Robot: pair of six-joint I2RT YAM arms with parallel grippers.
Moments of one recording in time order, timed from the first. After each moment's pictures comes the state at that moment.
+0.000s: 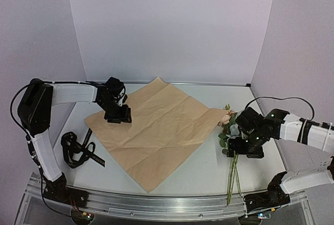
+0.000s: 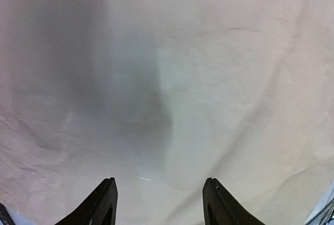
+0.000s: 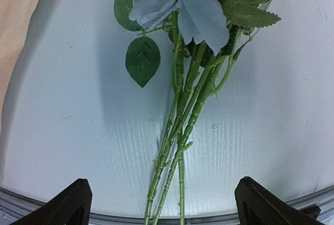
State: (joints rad) left arm -0.50 1.84 1.28 -0.60 0.12 -0.40; right arm 0.67 1.17 0.78 -0.96 0.08 0.73
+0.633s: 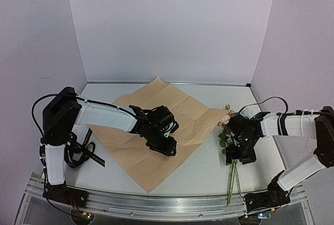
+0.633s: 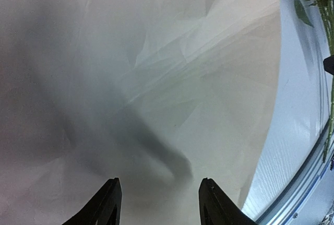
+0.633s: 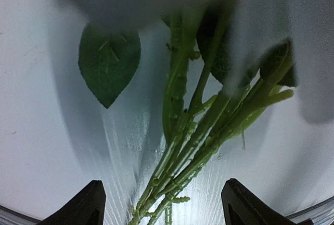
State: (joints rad) left arm -1.03 2.01 1.38 -0.46 0.18 -0.50; right arm 0.58 1.44 0.75 -0.85 0.01 0.60
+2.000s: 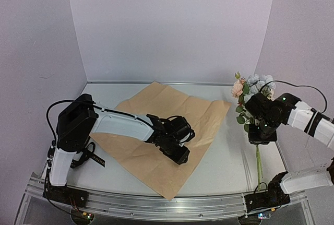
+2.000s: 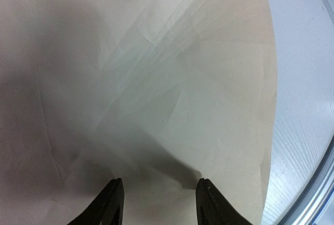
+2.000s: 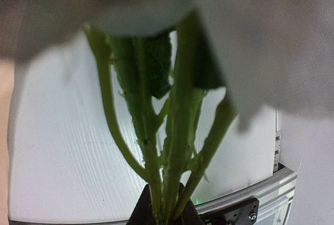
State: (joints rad) left arm -1.16 2.16 1.54 -0.47 0.11 -0.39; right arm 0.56 1.16 1.00 -1.24 0.32 0.66
